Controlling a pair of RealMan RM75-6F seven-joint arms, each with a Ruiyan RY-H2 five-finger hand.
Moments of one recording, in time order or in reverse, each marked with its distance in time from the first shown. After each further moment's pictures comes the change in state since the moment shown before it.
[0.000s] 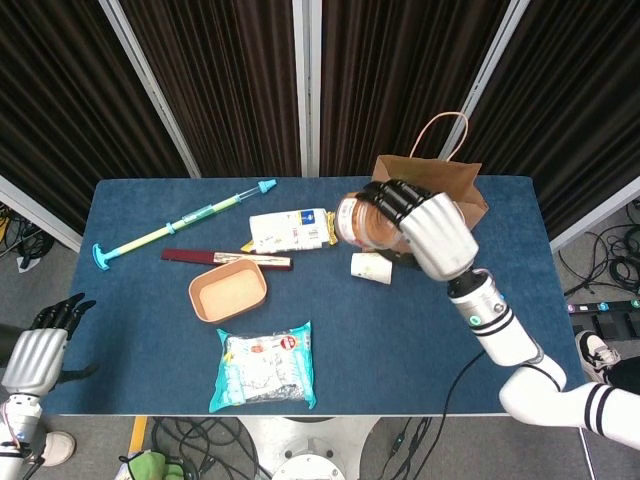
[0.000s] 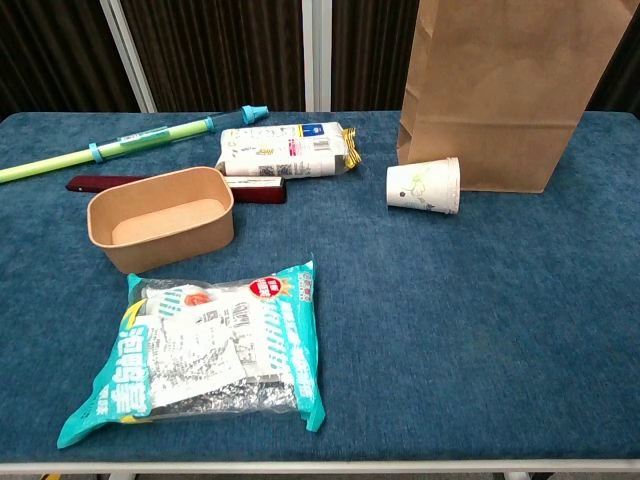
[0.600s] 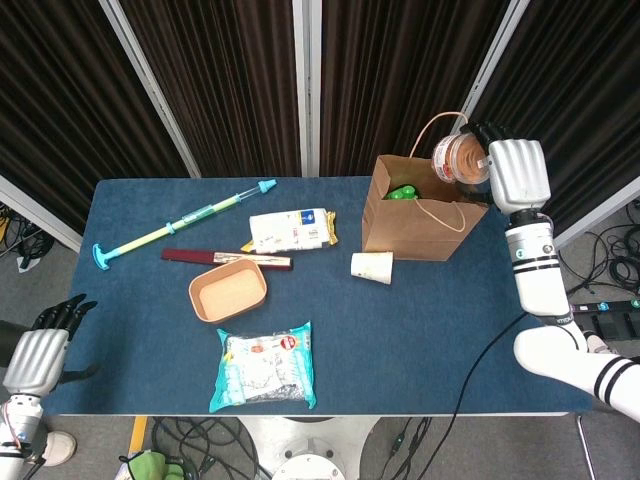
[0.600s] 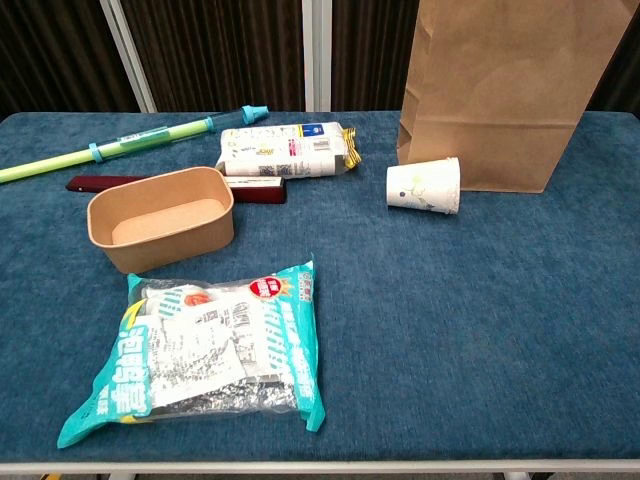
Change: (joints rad) left arm 0.001 -0.002 0.004 -0.003 -0.002 -0.004 0.000; right arm 0.035 -0.001 0.082 0.245 0.512 -0.209 -0.128
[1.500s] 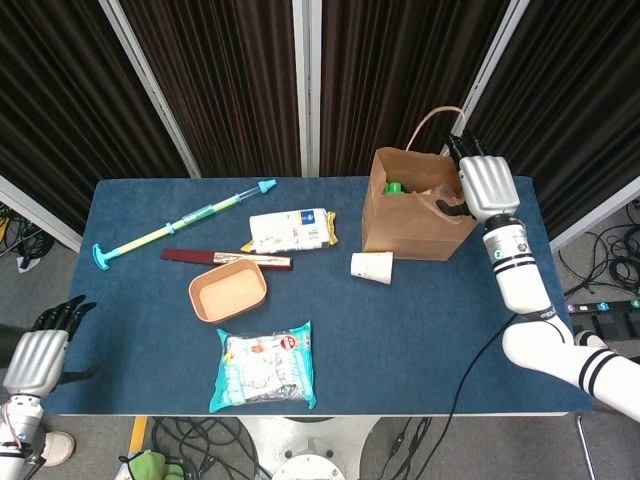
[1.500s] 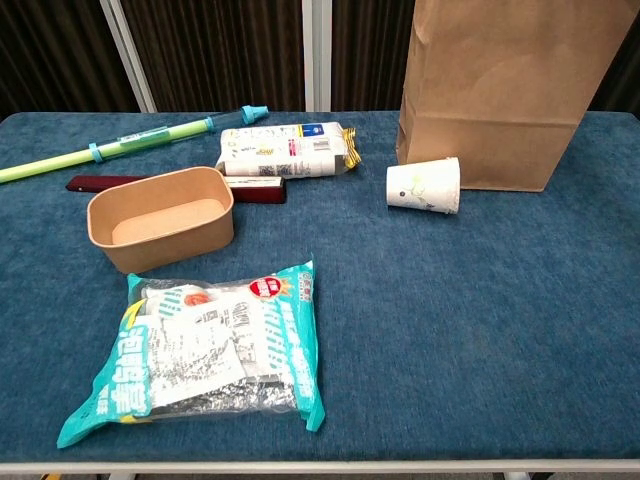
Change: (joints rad) left arm 0.000 -0.006 -0.001 0.007 -0.007 -0.006 -0.003; right arm 0.049 -0.029 -0.042 0.030 0.059 -0.135 0.026
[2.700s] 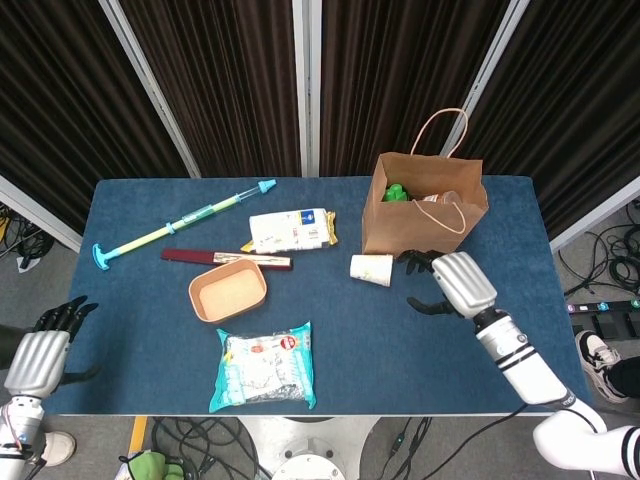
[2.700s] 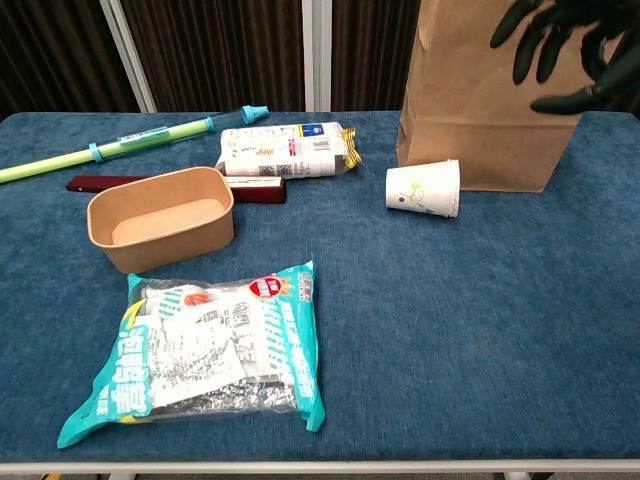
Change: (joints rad) left arm 0.004 -0.003 0.005 0.003 0.013 0.008 -0.004; right arm -0.215 0.091 -0.244 -0.346 -0.417 0.115 0.336
